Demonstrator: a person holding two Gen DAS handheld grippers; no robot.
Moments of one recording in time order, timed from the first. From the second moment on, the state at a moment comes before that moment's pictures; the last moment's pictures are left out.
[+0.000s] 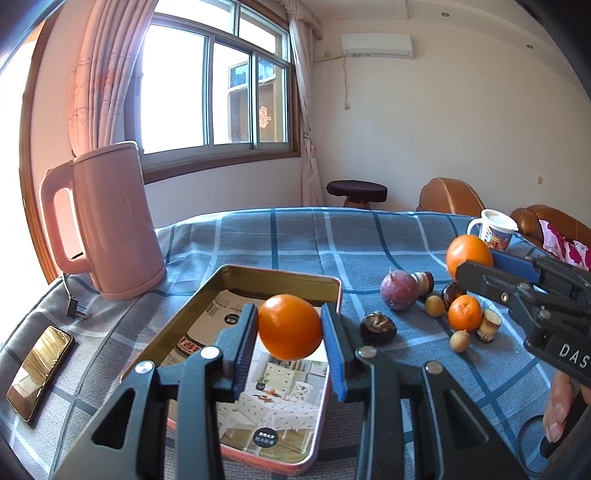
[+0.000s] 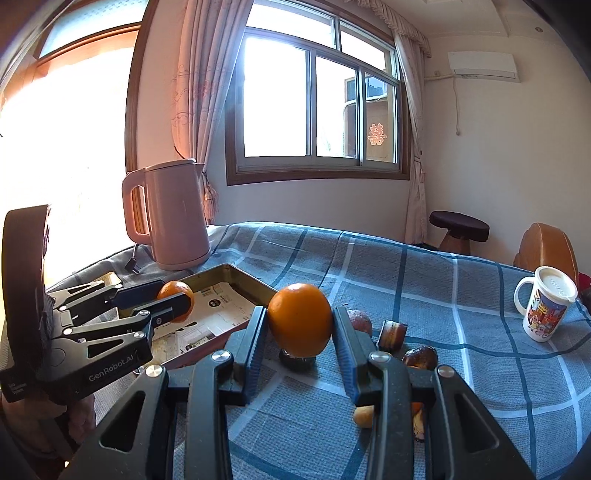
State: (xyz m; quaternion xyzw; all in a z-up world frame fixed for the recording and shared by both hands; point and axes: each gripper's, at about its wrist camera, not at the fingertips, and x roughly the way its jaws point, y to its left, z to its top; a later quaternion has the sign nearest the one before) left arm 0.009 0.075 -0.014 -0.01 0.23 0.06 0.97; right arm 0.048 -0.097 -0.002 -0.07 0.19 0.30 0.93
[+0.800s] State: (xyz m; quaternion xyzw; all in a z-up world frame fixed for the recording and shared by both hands) left arm 0.033 0.135 -0.028 0.00 0.28 0.11 0.95; right arm 0.097 -0.018 -0.015 -0.05 0.24 0.36 0.90
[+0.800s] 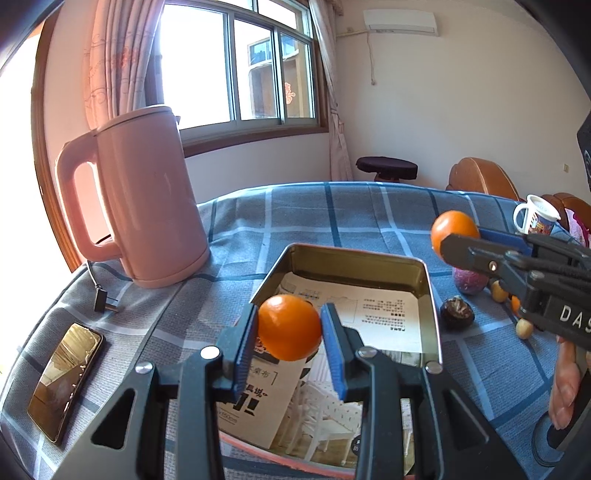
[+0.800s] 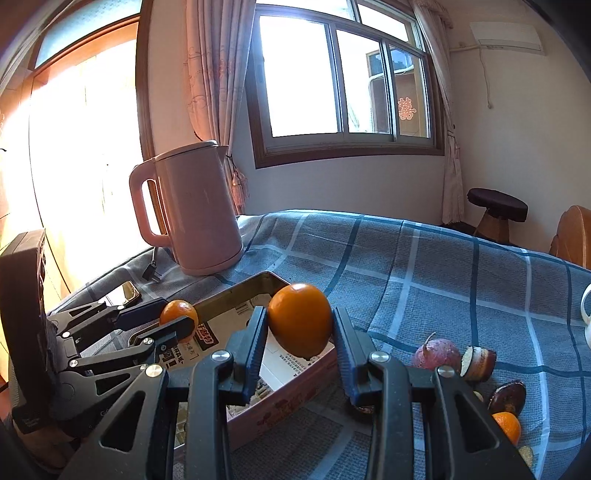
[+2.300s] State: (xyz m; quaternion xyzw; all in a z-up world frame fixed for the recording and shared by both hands) left arm 0.060 0.151 -0.056 -0.03 0.36 0.11 0.93; right arm 0.101 0.028 -0.058 -0.11 0.30 0.35 0.88
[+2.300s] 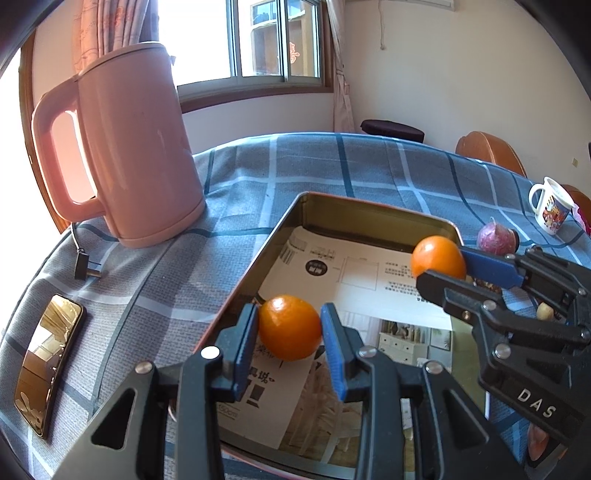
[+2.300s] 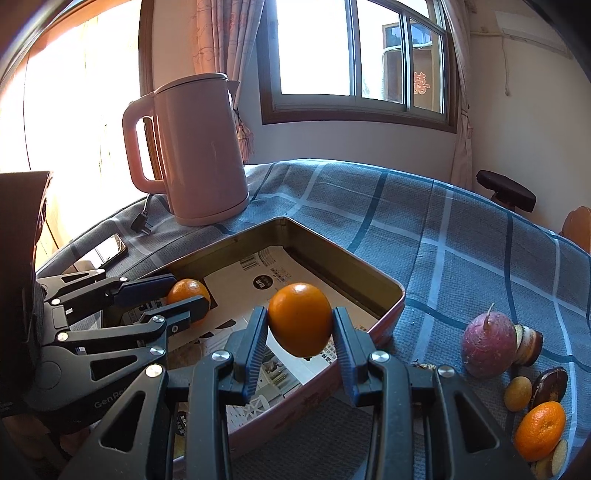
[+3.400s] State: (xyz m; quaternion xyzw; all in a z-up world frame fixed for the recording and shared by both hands) left arm 0.026 0.129 -0.024 -0.04 0.28 0.10 0.95; right arm 0.089 -0.015 -0.038 -0.08 0.26 0.31 0.91
